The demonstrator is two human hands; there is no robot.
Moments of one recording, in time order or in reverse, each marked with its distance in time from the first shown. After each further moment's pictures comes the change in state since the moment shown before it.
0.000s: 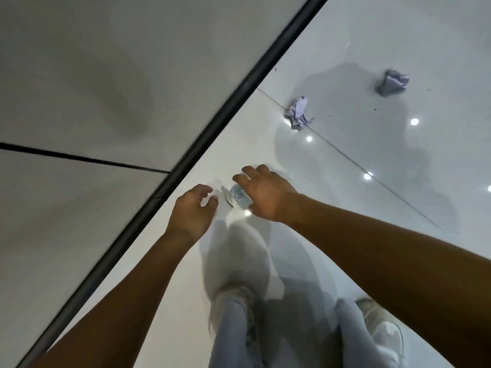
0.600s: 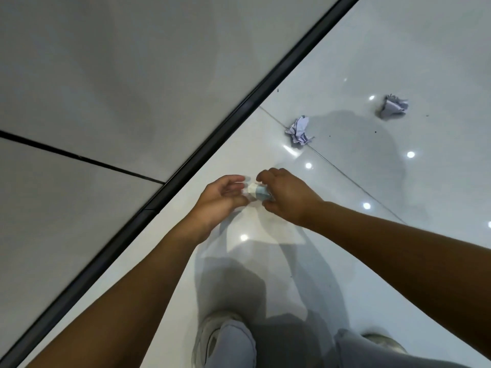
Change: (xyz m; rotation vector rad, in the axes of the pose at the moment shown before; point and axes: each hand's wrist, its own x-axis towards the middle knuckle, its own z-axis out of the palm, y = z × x) left_hand 0.026 0.040 0.028 -0.599 -0.243 0.032; right_hand -0.008 0.047 -0.001 0.197 0.175 0.005
